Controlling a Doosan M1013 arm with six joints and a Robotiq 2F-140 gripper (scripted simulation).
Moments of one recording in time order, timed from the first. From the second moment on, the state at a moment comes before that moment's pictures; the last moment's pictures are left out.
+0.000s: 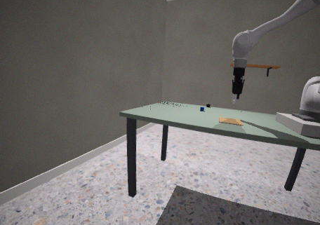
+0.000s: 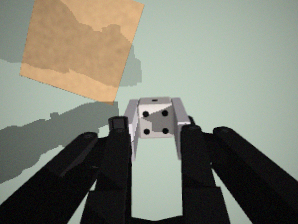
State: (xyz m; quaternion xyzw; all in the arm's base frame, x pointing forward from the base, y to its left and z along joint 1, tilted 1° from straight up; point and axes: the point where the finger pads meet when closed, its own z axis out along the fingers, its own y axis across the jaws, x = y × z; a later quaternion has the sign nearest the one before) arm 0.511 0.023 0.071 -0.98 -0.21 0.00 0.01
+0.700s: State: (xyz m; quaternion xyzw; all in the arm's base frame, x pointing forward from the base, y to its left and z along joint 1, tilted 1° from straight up) arm 0.531 0.145 0.070 -0.99 -0.13 0.01 0.00
